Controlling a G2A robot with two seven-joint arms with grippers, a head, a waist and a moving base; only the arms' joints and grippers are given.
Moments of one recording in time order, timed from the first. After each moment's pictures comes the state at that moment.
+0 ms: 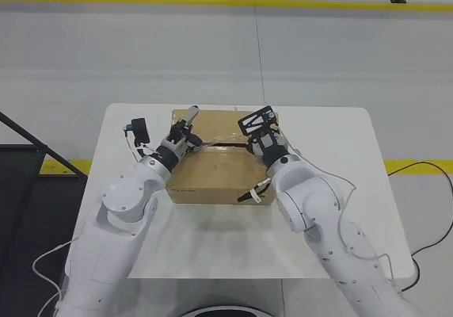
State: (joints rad) left arm 1.14 -1.32 -1.34 -1.75 -0.17 0.29 -0.25; right arm -0.90 -1.32 0.97 -1.79 -1.39 0.12 0.66
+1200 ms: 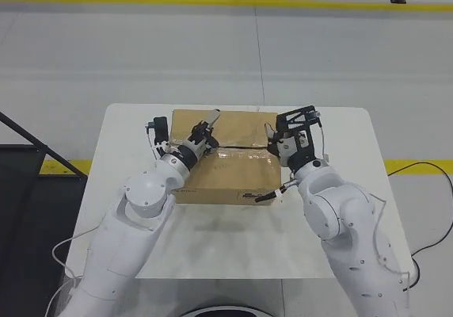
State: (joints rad) left arm 1.06 -1.34 -1.22 -1.67 -0.13 0.29 -0.23; right arm -1.05 -1.32 1.19 -1.91 -1.22 0.08 0.62
